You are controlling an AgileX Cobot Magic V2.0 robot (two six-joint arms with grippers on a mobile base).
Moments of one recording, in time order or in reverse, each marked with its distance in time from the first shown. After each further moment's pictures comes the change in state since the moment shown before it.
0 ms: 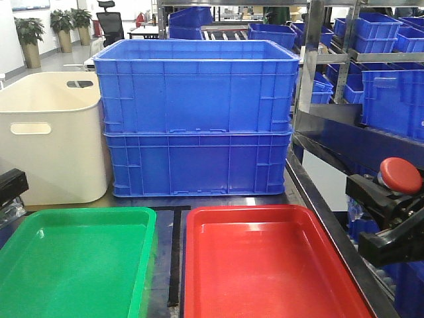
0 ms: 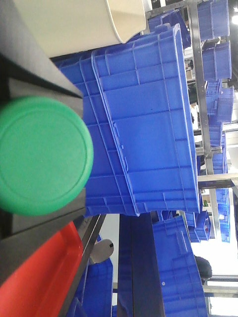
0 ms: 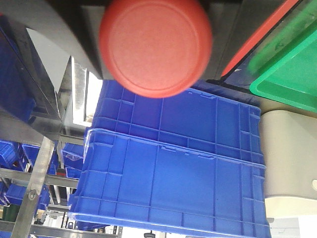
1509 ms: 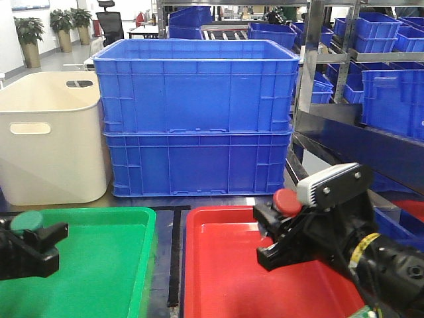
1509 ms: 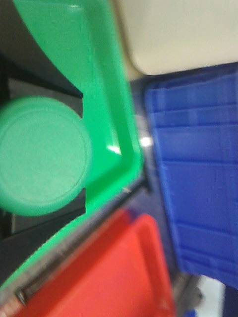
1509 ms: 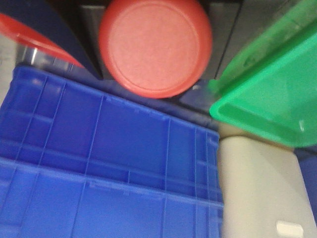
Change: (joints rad) left arm 0.000 0.418 0.000 -0.019 0.141 0.001; right arm 0.000 0.507 0.000 -0.017 -0.452 0.008
